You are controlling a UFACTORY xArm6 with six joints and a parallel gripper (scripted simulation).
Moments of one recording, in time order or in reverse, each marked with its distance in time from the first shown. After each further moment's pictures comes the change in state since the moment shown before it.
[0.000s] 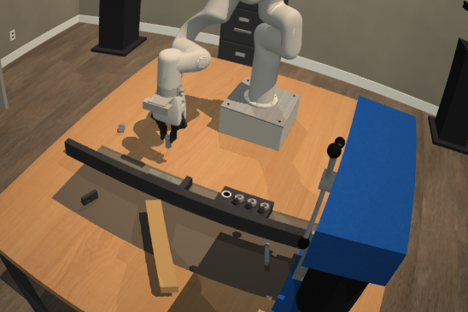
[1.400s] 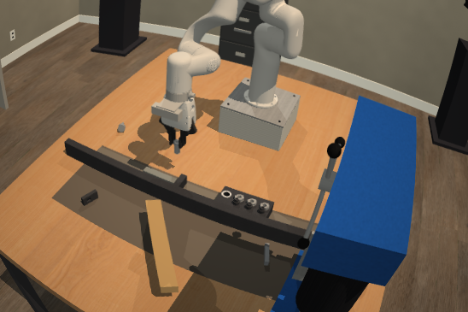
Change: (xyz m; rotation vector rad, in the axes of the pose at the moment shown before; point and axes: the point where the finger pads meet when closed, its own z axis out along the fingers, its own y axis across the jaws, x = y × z) arm 0.011 -0.038 -0.001 0.000 0.000 0.001
